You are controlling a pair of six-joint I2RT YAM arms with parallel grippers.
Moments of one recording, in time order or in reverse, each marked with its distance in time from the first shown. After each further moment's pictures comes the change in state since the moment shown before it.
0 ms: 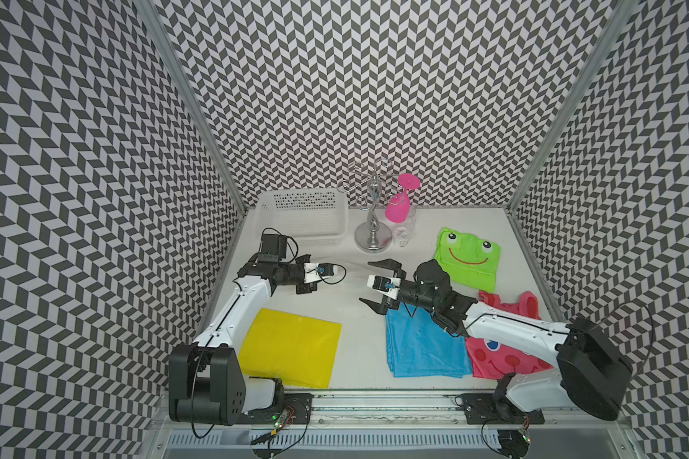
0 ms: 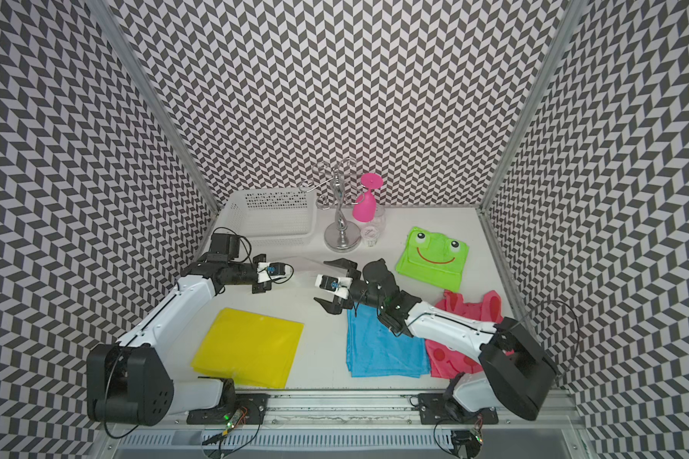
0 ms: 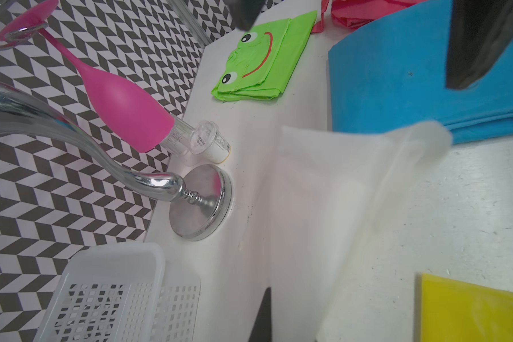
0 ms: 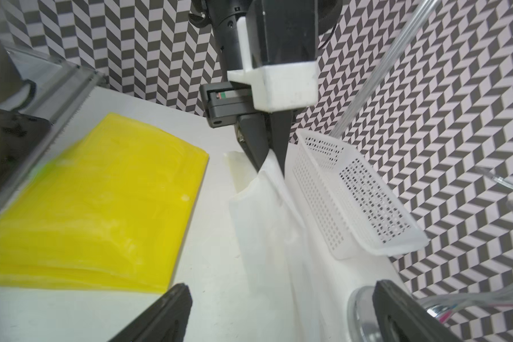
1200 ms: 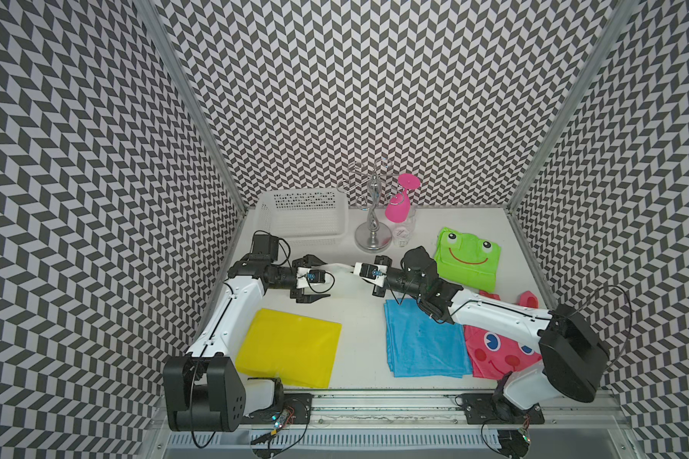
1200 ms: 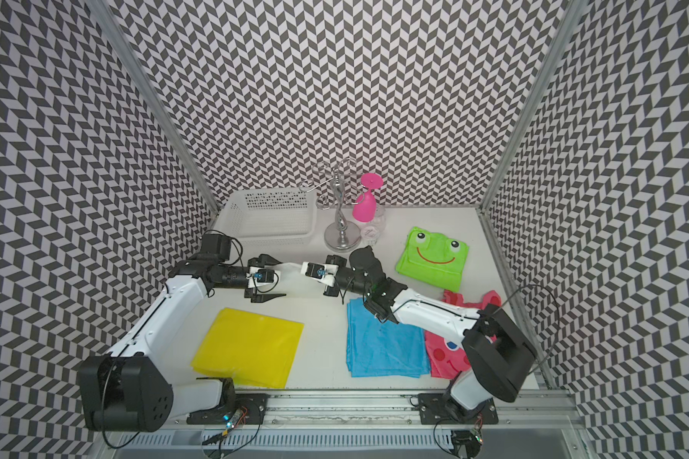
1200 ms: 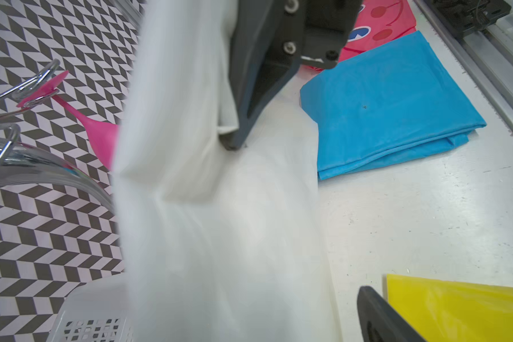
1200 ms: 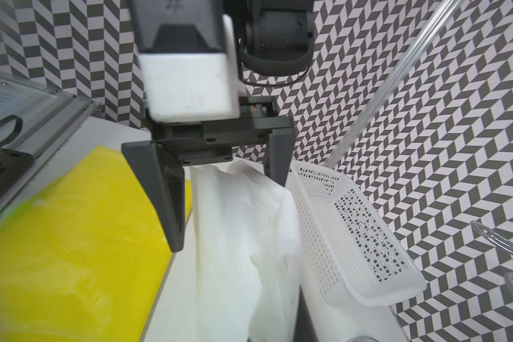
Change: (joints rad) left arm 0.057 -0.037 0.032 -0.189 0.130 0.167; right arm -0.004 0.091 0.152 0.011 -0.055 0.070
